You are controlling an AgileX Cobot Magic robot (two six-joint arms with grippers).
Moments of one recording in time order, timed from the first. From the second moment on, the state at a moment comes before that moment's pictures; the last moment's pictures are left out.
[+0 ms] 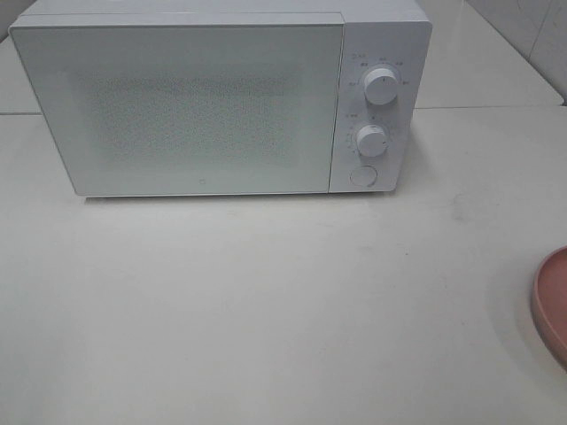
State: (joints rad) left arm -0.02 0.00 -0.50 -0.09 1.05 0.03; right arm 0.16 0.00 -0.51 0.01 1.04 0.09
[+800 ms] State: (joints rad) left arm -0.02 0.00 -0.50 -0.09 1.05 0.03; right arm 0.16 0.01 -0.52 0.01 1.03 0.09
